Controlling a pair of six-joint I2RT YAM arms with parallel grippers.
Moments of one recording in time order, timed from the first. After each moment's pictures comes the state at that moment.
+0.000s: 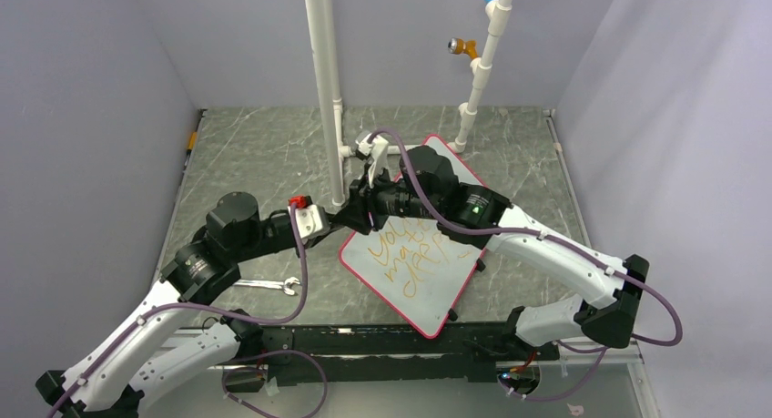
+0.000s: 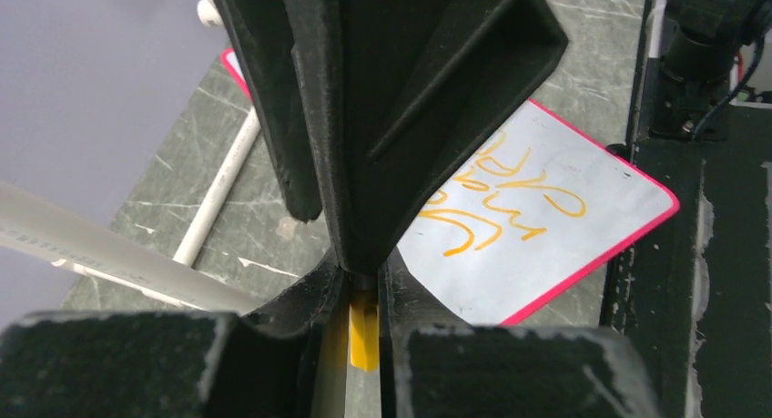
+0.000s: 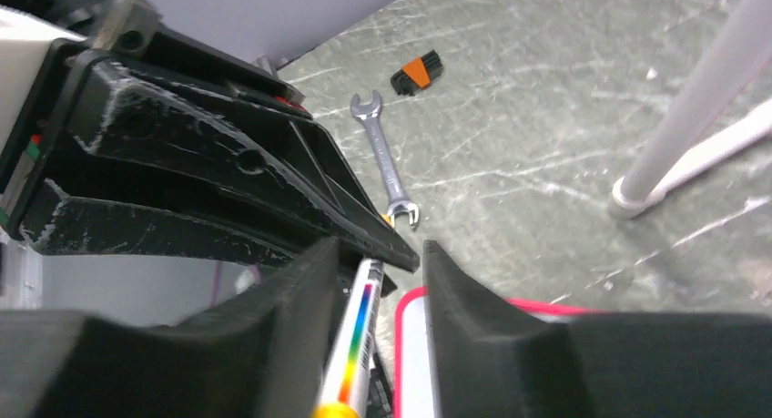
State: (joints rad) left arm -0.71 0.71 0.90 -0.40 0.43 0.38; right arm 1.03 1.33 1.39 -0.36 -0.27 0.25
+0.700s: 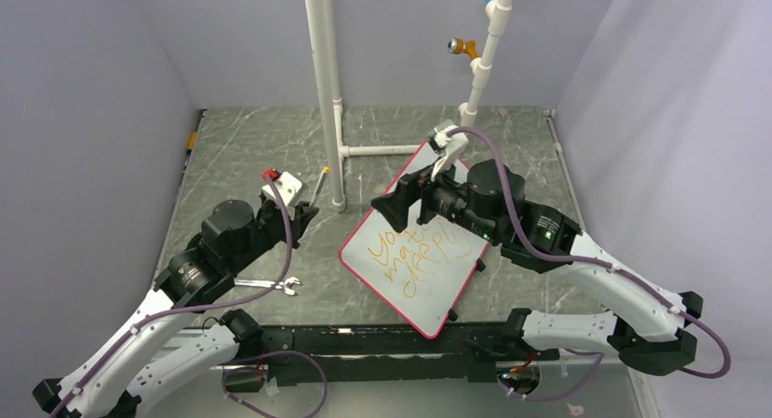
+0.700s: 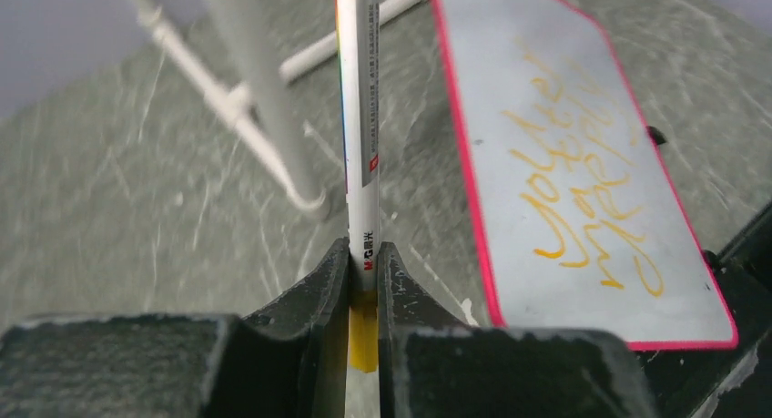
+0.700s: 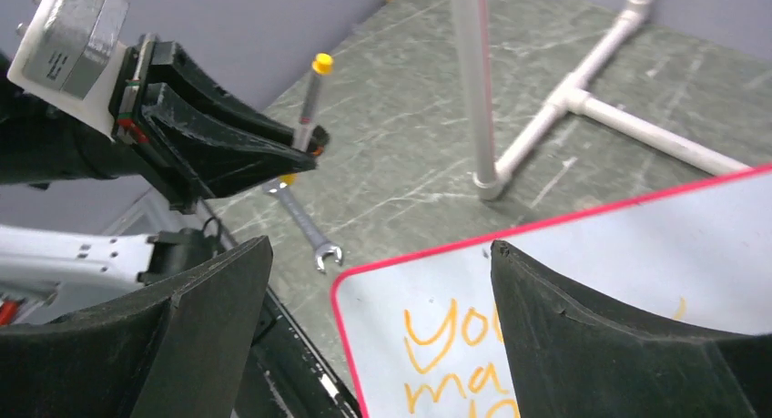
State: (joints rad) left arm -0.72 0.66 0.89 -0.43 -0.01 0.07; right arm 1.05 1.07 1.35 -0.47 0.14 0.31
